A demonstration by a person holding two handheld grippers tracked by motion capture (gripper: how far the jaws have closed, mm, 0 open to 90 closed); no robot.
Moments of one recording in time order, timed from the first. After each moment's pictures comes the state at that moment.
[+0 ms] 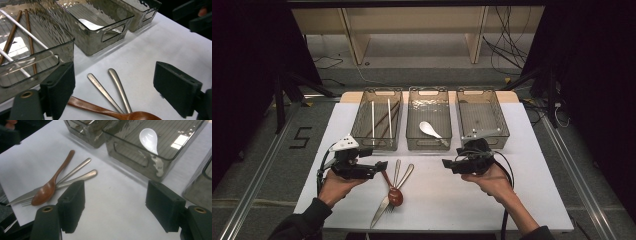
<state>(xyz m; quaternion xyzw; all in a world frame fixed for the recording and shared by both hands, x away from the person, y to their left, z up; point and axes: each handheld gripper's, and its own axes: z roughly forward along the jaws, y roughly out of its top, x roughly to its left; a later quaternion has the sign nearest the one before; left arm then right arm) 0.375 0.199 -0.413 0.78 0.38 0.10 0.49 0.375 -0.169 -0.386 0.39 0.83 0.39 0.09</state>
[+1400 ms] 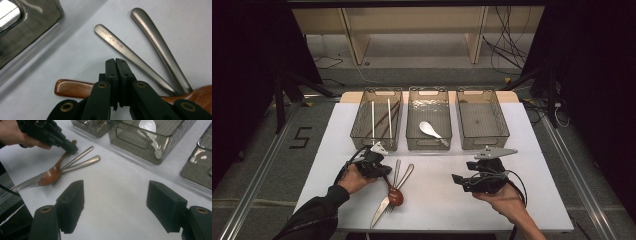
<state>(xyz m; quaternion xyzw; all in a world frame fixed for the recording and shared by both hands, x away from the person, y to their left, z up) 0.416 0.166 -0.478 0.90 0.33 0.07 0.28 0.335 -0.194 -0.397 0.40 0.82 0.41 0.10</state>
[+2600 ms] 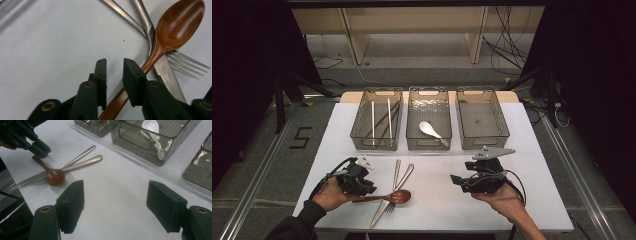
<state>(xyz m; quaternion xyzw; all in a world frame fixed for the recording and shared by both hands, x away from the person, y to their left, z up) 0.363 0.196 -0.449 0.91 0.34 0.04 0.24 0.335 -0.190 -0.396 0.39 0.82 0.40 0.10</state>
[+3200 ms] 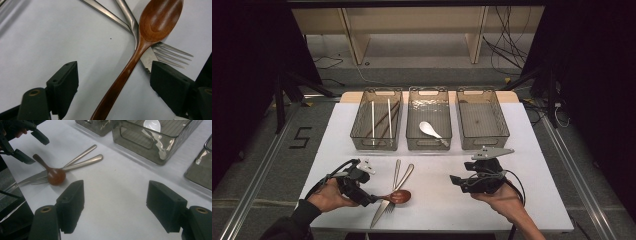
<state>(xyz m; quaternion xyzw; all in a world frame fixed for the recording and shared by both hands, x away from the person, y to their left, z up) 0.354 0.189 -0.445 0.93 0.28 0.04 0.21 0.336 -0.189 -0.397 0.38 0.83 0.40 0.10</state>
